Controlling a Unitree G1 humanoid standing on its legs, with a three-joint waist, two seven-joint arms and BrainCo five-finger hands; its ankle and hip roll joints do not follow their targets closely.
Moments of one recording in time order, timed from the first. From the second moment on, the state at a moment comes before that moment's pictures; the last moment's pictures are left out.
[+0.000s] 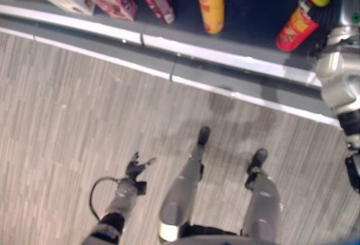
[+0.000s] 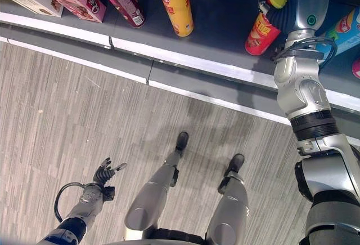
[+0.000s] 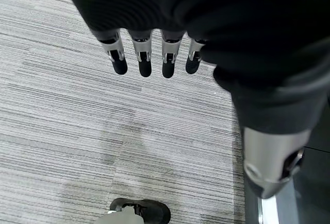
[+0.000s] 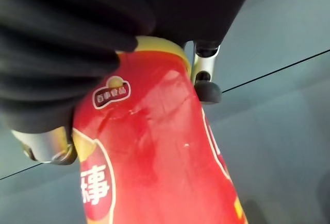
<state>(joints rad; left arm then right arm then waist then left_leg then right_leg) -0.15 0.30 -0.20 0.91 -0.30 -0.15 0.19 -0.97 -0.81 0.30 0.41 -0.63 0.14 -0.56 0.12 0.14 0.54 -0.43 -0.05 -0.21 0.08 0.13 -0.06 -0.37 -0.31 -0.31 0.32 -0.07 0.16</state>
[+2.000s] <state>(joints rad) 0.08 0.26 -0.05 0.94 -0.25 -0.09 0.04 0.18 -0.45 0.19 0.41 0.29 -0.03 0.20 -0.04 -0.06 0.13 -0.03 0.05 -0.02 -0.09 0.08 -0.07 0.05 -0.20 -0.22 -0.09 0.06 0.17</state>
